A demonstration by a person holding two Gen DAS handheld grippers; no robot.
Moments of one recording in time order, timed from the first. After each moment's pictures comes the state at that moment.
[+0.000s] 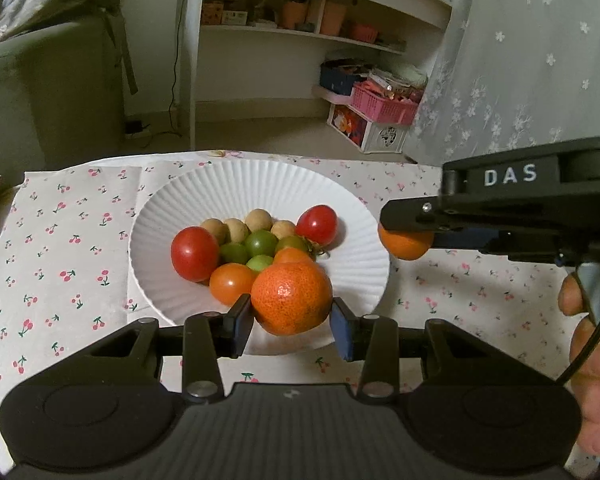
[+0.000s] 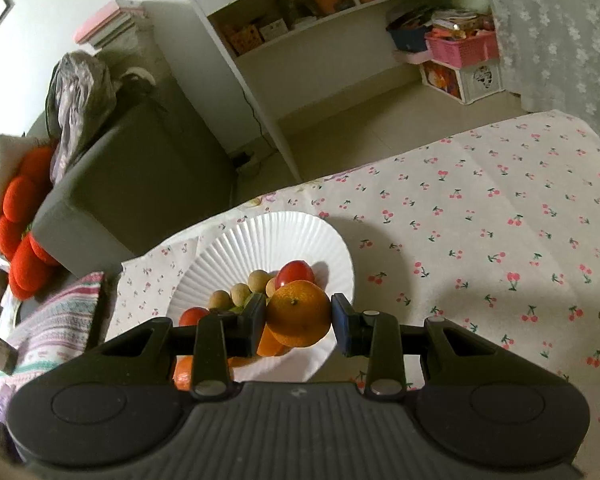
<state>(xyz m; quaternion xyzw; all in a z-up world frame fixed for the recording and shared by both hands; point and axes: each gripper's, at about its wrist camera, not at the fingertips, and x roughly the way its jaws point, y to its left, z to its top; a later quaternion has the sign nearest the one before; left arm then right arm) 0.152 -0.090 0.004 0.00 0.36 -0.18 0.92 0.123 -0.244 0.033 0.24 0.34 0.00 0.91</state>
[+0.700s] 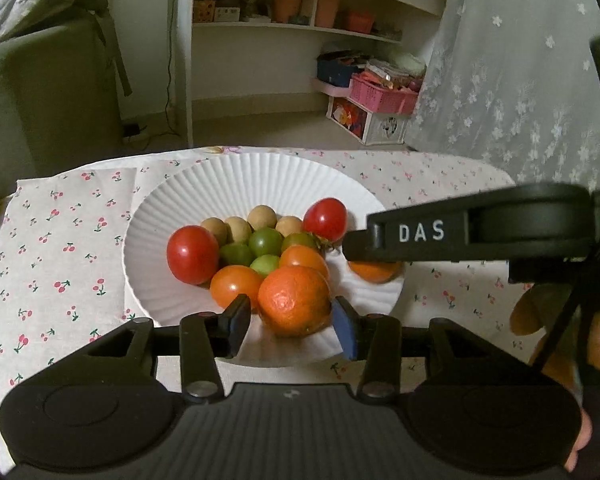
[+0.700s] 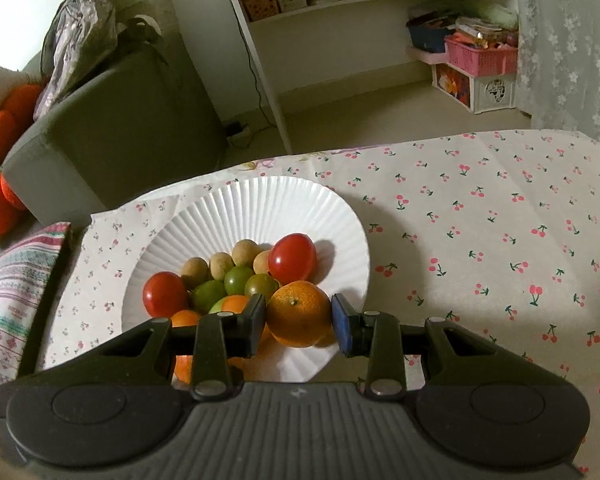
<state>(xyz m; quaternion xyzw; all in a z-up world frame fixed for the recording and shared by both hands) 0.162 -0.096 -0.003 0.02 0.36 -0.18 0.92 0.147 -0.216 0.013 0.17 0.36 -0.02 0.92</state>
